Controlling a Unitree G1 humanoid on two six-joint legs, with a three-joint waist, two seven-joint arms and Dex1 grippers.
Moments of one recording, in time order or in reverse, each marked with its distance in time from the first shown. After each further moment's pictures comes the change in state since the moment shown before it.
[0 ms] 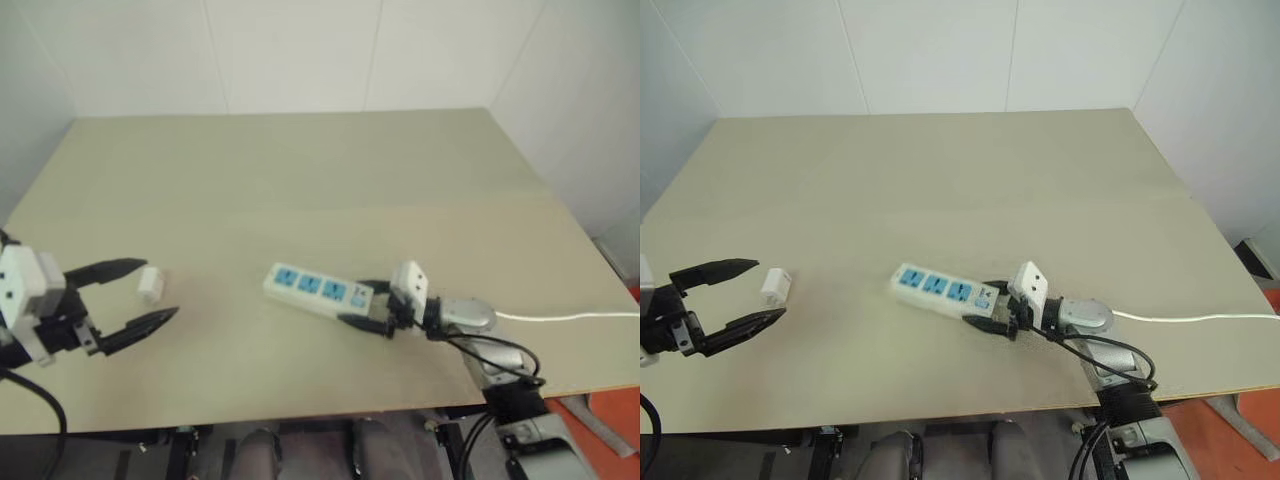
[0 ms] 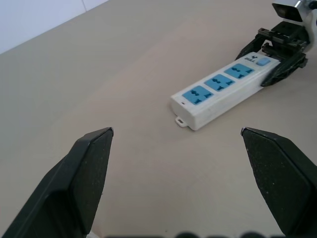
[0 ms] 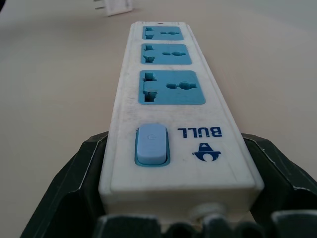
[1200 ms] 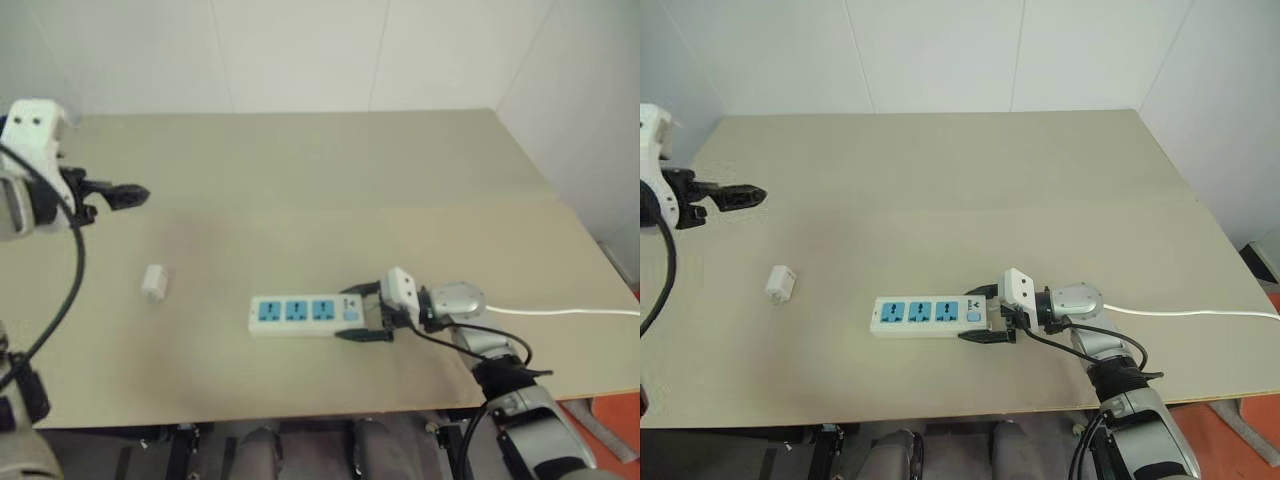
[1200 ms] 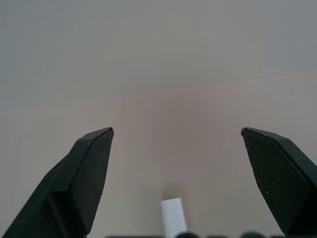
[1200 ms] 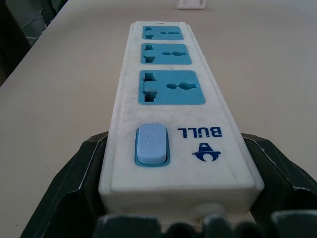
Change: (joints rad) left arm -1.158 0.097 -0.483 0.449 0.126 1.118 0.831; right arm -0.145 0.022 0.059 0.223 -0.049 -0.248 0.203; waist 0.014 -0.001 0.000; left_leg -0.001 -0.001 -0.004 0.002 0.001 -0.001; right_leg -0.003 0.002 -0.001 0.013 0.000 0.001
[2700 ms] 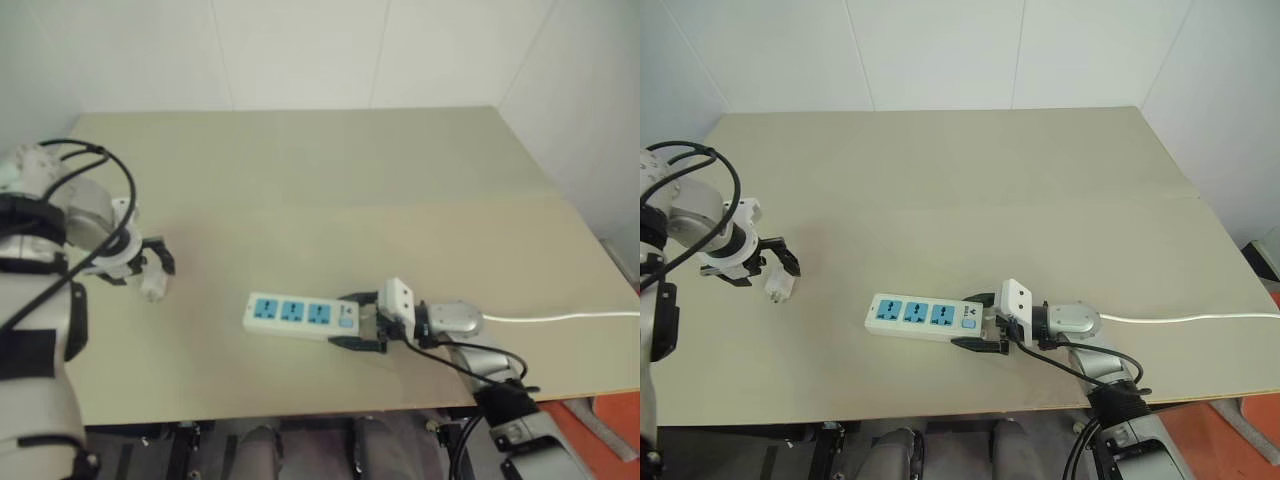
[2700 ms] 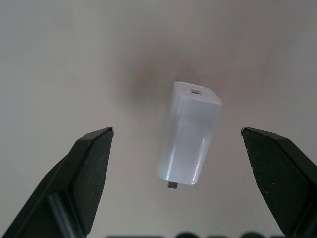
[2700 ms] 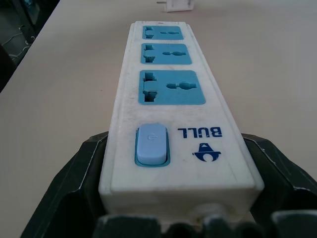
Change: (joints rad) left arm -0.397 -0.159 -0.483 1.048 -0.402 0.008 0.577; right arm 0.135 0.017 0.002 -0.175 0.003 0.091 -0.128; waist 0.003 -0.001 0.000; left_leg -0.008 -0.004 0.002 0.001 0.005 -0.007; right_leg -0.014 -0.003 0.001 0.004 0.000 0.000
